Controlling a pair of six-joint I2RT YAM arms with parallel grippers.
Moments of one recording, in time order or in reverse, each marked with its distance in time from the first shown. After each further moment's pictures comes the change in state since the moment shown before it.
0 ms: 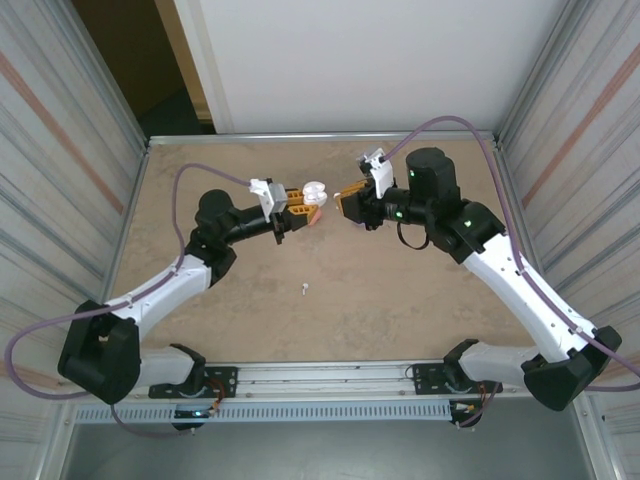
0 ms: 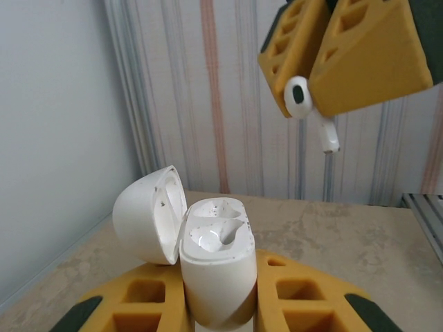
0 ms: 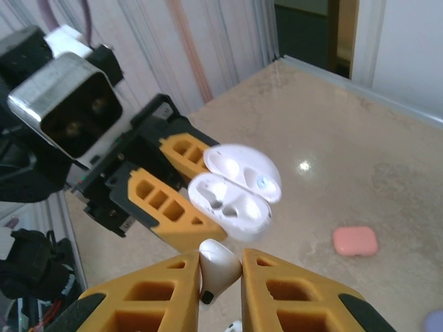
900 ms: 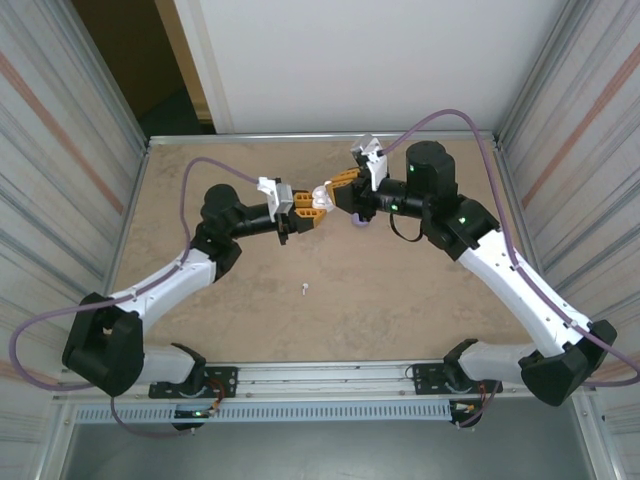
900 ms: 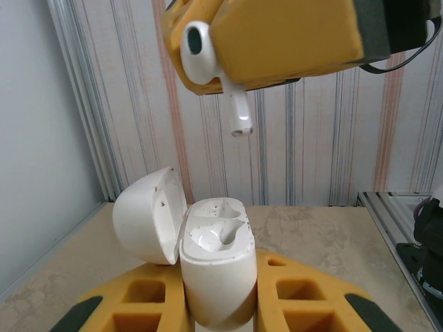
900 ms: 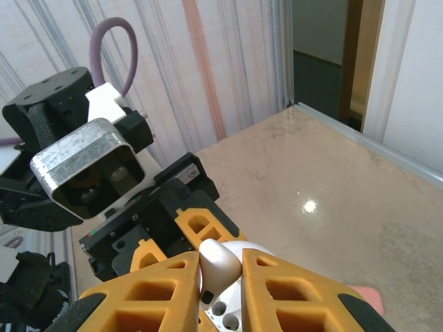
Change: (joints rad) left arm -0.023 0.043 0.051 0.004 0.099 -0.019; right arm 0.014 0.031 -0.001 0.156 -0.042 -0.026
